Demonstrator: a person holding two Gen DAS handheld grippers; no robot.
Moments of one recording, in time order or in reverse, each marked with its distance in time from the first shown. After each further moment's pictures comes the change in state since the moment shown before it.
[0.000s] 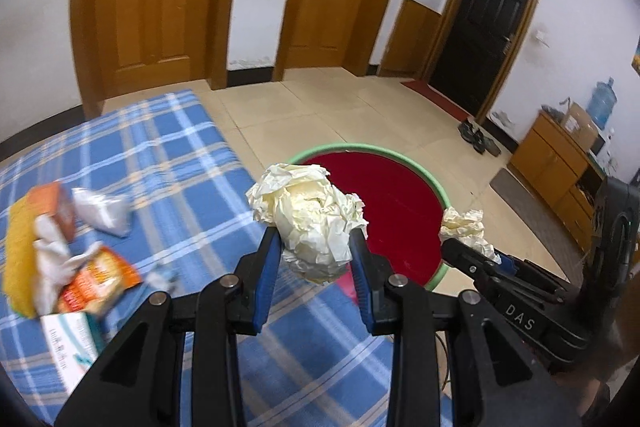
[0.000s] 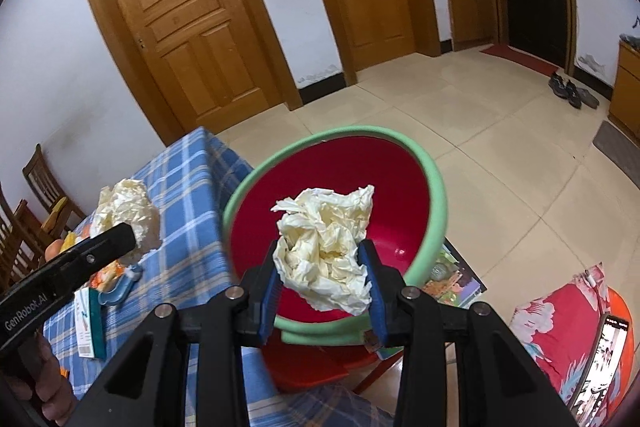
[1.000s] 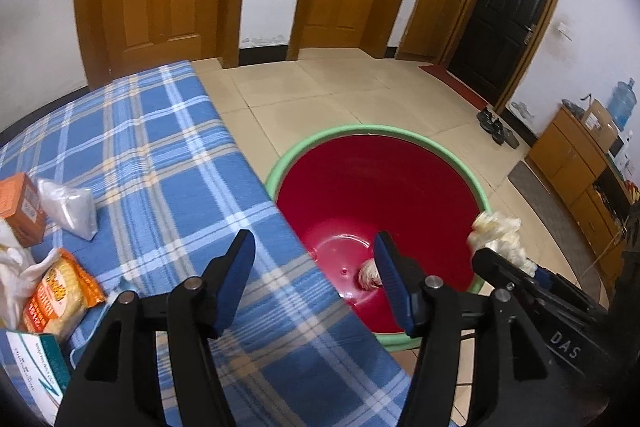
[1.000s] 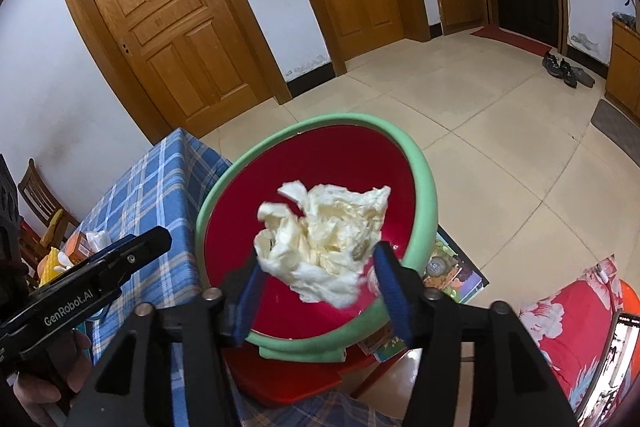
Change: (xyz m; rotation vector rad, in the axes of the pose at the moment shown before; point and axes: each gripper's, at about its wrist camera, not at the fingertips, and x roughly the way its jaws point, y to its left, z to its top) left arm 0.050 0.007 0.001 -0.043 0.062 0.062; right arm 0.023 -0.024 0.005 0.052 0.026 0.001
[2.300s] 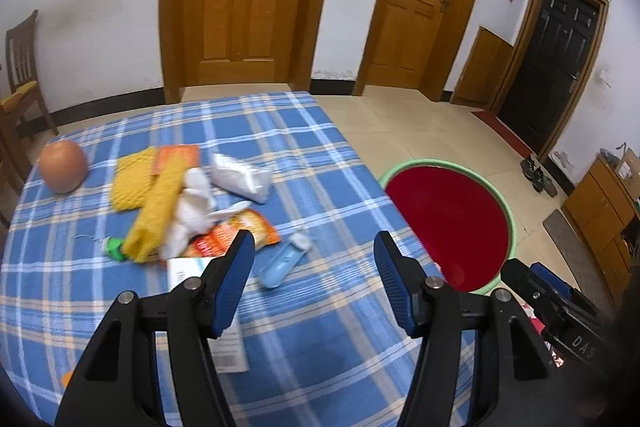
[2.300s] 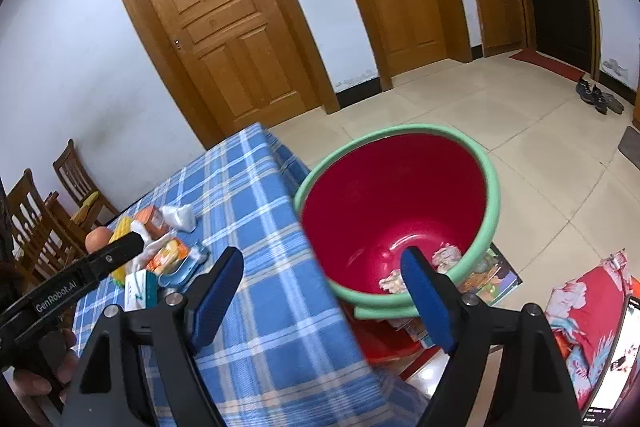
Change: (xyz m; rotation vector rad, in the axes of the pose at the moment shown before) left arm -0.123 0.072 -0.040 -0.131 -0.133 0.180; right arm -0.055 0.072 -0.029 -0.089 -0.041 0.127
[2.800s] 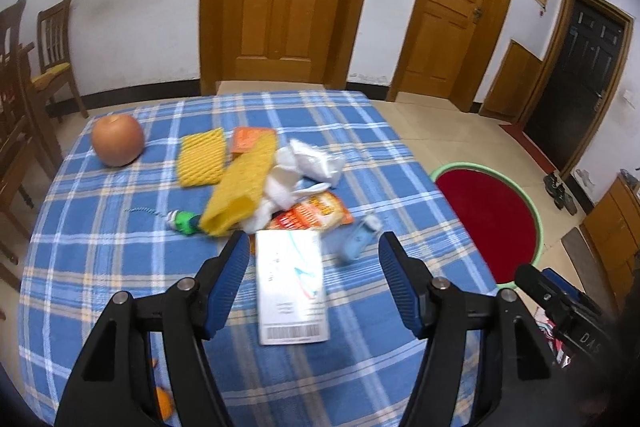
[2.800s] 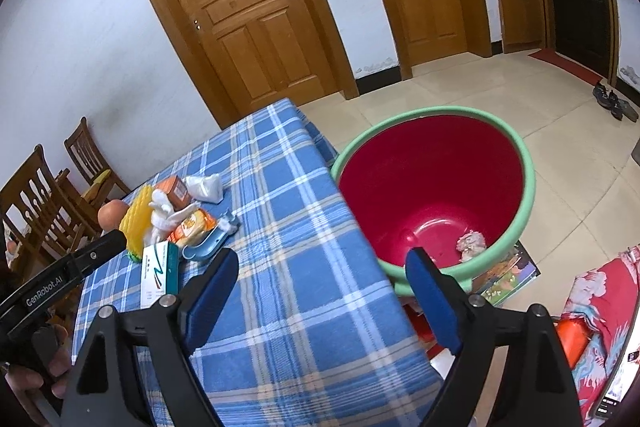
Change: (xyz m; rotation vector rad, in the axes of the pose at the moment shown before) left arm -0.021 0.051 -0.017 -0.074 -0.006 0.094; right arm 0.009 0.032 -0.019 -0.046 0.051 0.041
